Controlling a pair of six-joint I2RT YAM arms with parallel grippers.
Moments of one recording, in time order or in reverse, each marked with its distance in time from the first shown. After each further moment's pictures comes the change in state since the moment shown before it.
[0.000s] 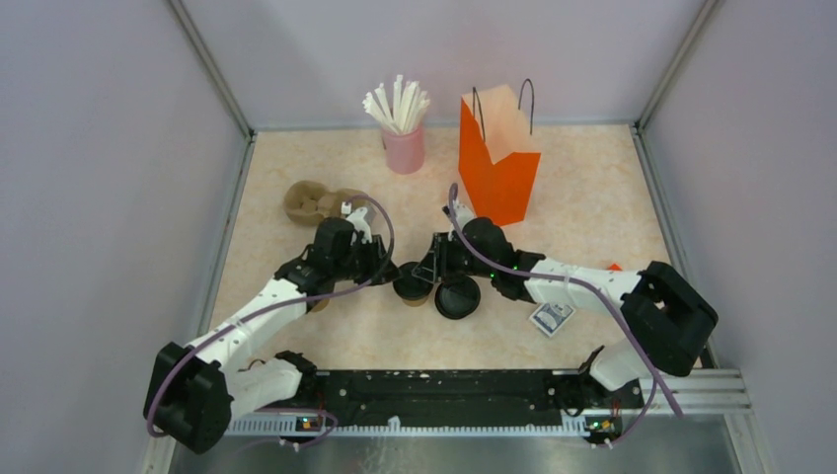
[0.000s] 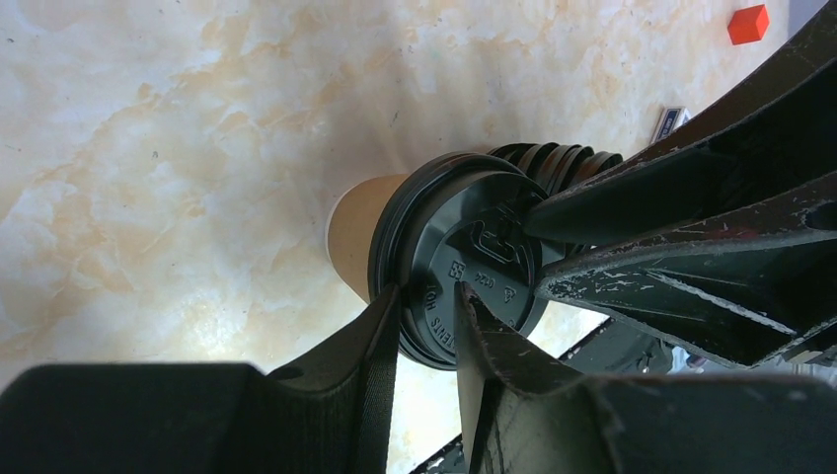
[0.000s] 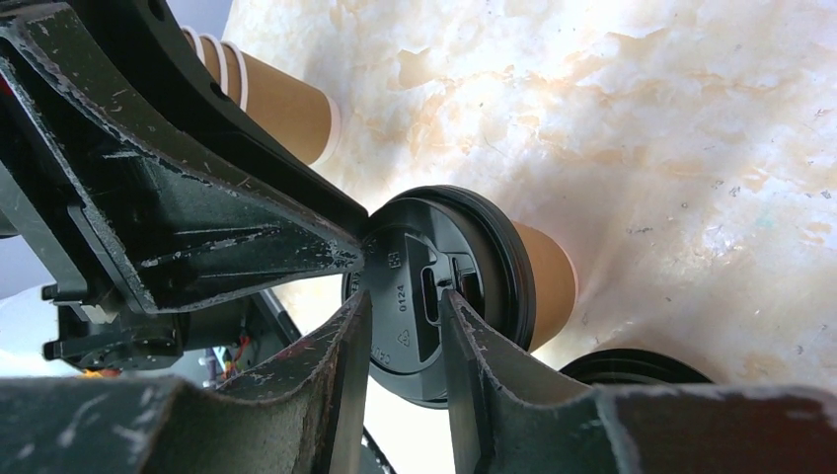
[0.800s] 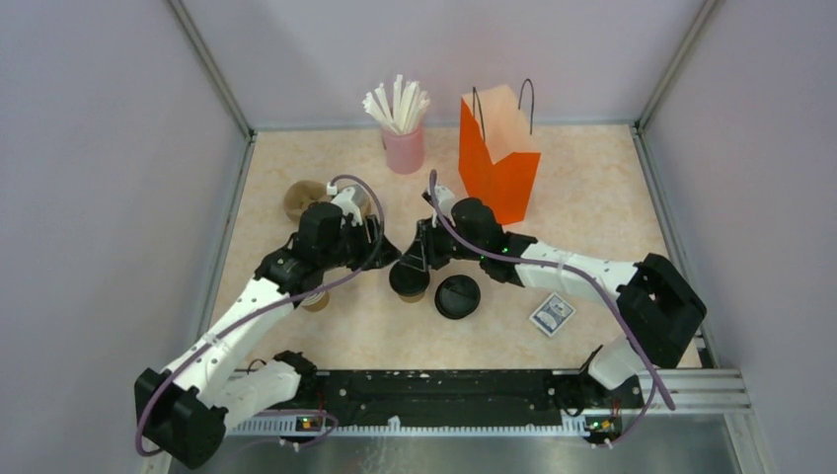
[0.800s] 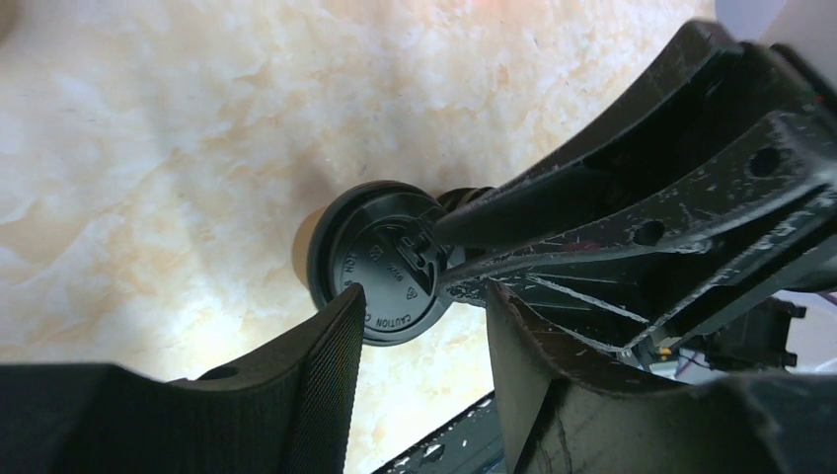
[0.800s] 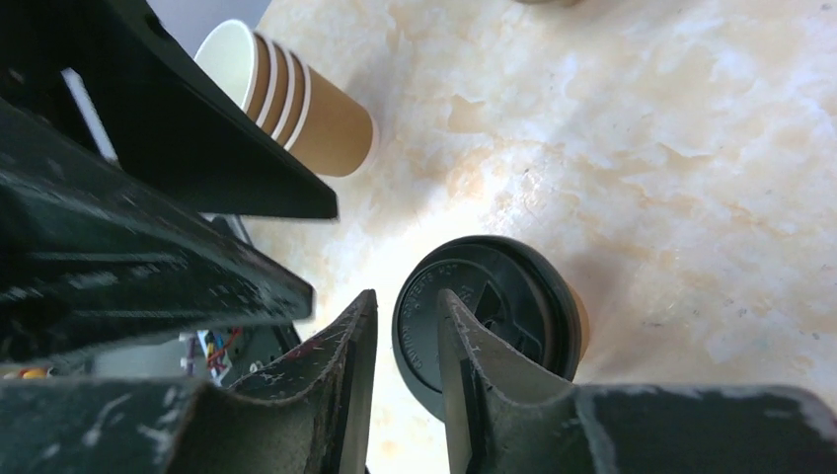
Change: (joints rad) left arm -0.001 -0.074 0.169 -0.135 -0.047 -0.018; right arm -0.003 0.058 0.186 -0.080 -0.080 -0.182
